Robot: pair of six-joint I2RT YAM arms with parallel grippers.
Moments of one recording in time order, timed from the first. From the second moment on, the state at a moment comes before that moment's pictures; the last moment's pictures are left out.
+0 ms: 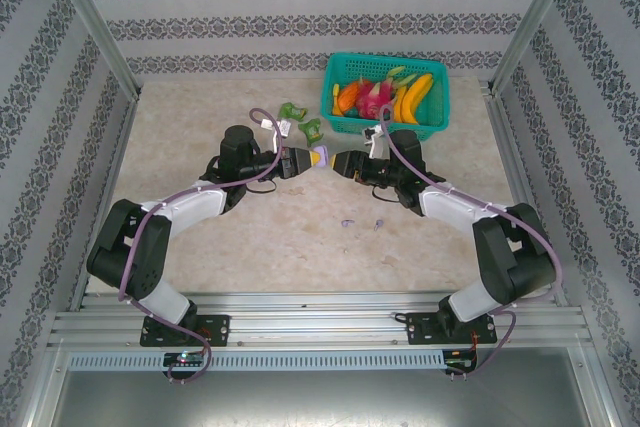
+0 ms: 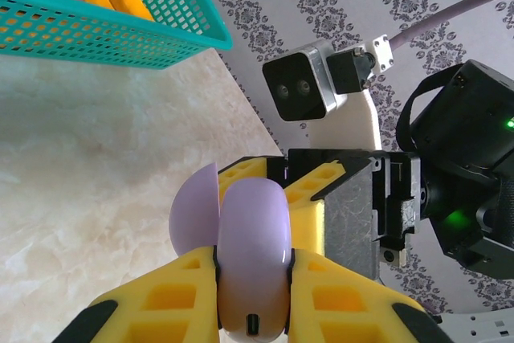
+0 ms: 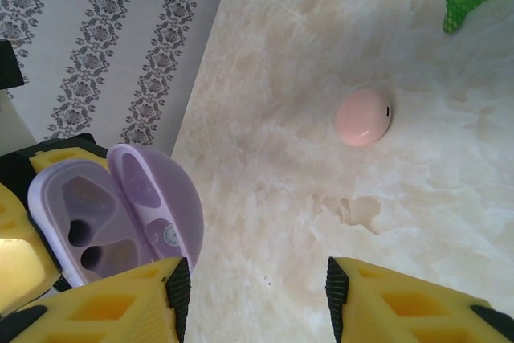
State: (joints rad) left arm -0.39 1.59 0.88 0.47 0.77 -0.69; right arm 0.37 1.54 0.80 0.29 -0.67 0.77
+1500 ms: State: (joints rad) left arm -0.39 1.61 0.88 0.51 0.74 -0.72; right arm 0.40 1.60 0.88 0.33 -0.68 0.81
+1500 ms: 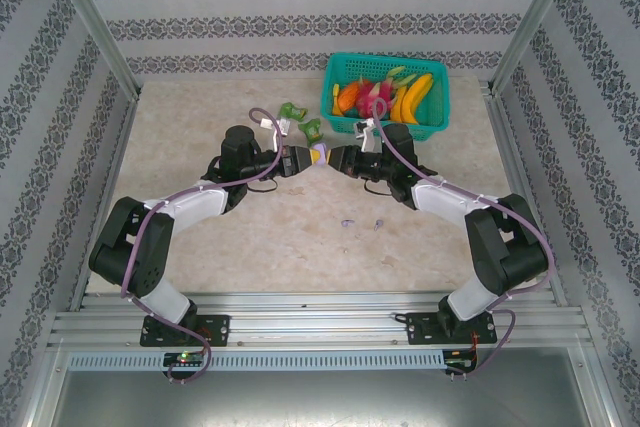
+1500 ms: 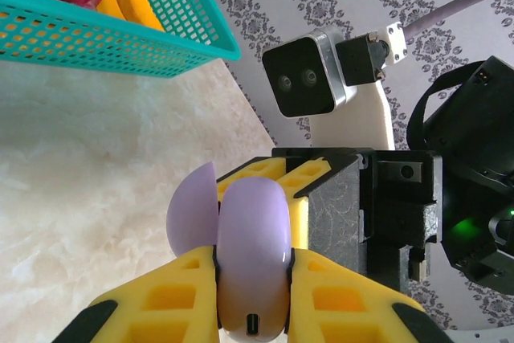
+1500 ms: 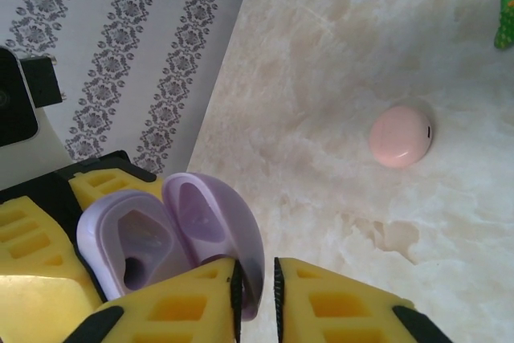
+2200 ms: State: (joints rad) left arm -0.41 1.59 0.88 0.48 0.70 -0.71; right arm 0.40 1.60 0.91 0.29 -0.66 0.80
